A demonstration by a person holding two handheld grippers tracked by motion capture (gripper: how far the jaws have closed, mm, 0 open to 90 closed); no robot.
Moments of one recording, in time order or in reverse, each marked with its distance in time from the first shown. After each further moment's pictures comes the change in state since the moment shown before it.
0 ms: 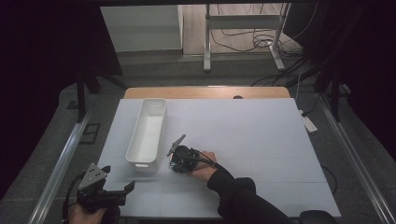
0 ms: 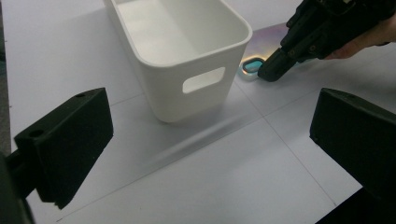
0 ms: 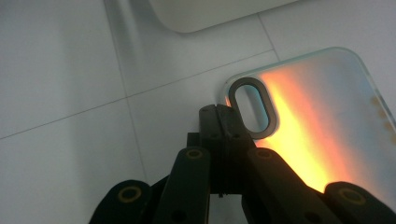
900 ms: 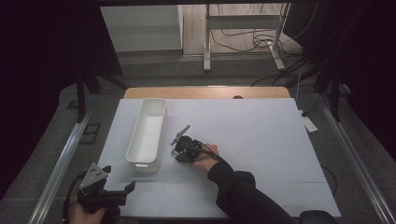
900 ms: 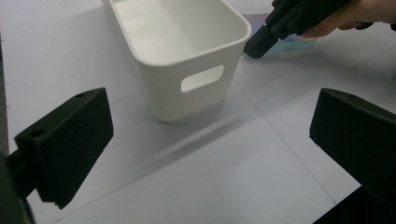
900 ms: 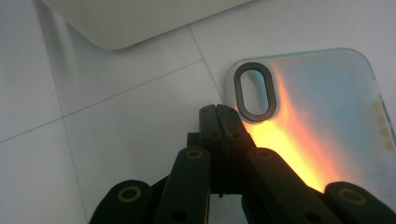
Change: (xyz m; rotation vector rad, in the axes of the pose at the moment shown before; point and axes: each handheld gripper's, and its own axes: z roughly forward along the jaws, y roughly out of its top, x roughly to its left) left arm 0.000 0.001 0.001 0.010 -0.003 0.008; right arm -0.031 0.003 -0.001 -0.018 -0.052 0.069
